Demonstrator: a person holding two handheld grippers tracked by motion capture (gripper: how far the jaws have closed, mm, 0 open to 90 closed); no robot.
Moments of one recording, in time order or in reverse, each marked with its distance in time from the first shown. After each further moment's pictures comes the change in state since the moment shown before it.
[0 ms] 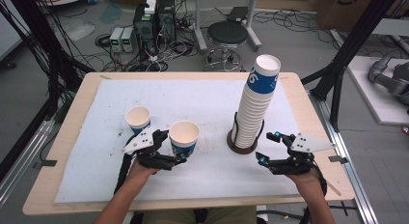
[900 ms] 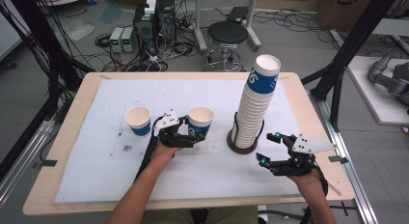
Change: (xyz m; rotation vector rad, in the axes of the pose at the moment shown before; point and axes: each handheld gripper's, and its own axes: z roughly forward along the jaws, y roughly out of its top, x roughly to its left) left arm 0.048 -0.018 0.071 0.129 0.146 -0.074; right arm 0.001 0.001 -0.002 -0.006 0.019 -0.011
